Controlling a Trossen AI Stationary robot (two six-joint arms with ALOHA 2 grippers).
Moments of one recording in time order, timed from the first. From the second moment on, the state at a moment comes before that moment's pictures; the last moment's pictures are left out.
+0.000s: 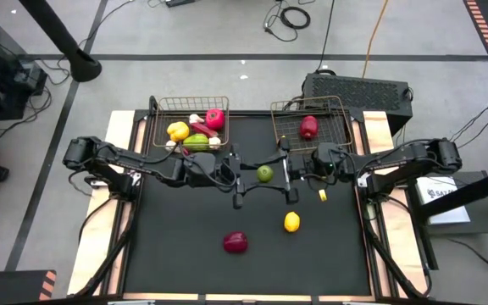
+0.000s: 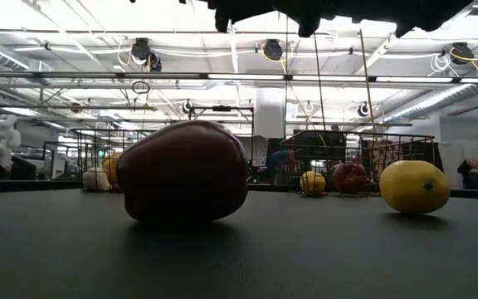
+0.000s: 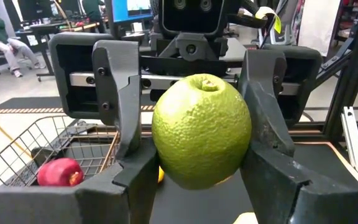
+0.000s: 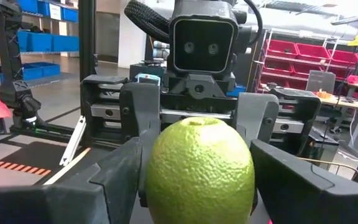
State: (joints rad) left arm -0.09 1.54 1.05 0.38 -0.15 0.06; right arm -0.01 1.28 0.71 0.65 -0.16 -0.09
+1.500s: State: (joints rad) left arm -0.09 1.54 1.05 0.38 -0.14 0.01; right arm -0.01 1.27 0.71 0.67 -0.16 -0.09
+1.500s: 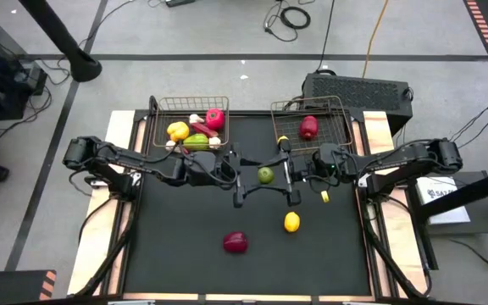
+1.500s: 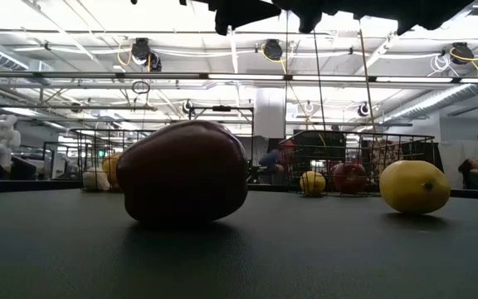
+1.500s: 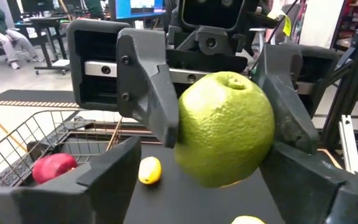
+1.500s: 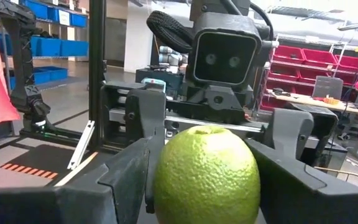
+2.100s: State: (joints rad) left arm -0.10 1.50 1.05 0.30 -0.11 0.01; right arm -0.01 1.18 0.72 0.59 -0.15 -0.07
